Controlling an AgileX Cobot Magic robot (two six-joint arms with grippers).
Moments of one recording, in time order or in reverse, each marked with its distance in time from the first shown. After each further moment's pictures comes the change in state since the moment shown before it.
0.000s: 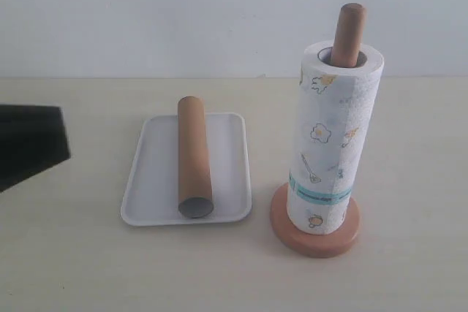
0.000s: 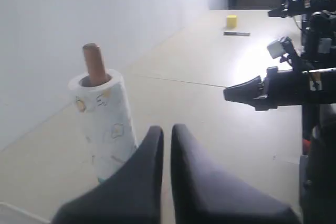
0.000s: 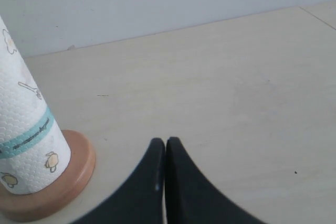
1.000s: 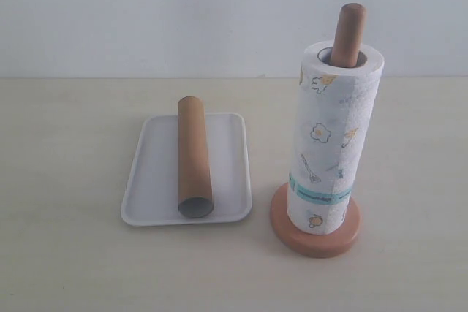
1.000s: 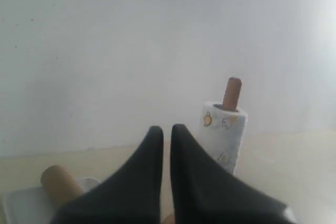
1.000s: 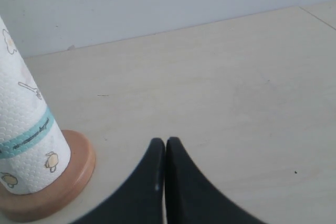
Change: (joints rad) left arm 0.512 -0.566 0.373 -0.284 0.009 -0.132; right arm 0.000 0.000 0.000 0.000 0.000 0.000
